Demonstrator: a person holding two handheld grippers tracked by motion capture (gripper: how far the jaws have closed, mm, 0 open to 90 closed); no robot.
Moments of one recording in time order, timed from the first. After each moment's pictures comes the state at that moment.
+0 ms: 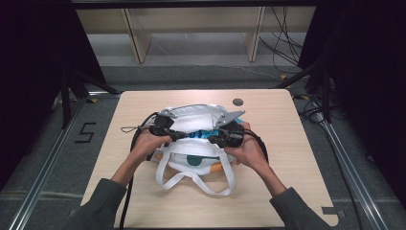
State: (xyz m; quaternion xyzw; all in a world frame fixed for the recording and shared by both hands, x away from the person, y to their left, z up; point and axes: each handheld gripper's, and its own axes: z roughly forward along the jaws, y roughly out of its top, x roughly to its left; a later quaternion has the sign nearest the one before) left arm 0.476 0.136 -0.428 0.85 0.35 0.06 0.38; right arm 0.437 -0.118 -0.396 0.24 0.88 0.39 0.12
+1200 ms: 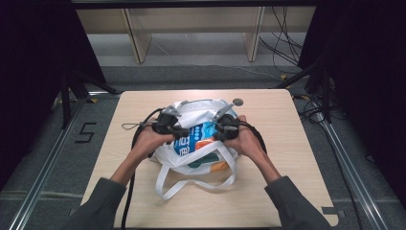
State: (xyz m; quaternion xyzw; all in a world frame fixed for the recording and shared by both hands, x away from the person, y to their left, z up) left arm 0.482 0.117 -0.403 0.87 0.32 0.10 0.36; right arm 0.467 -0.116 -0.406 0.25 0.92 0.27 0.13
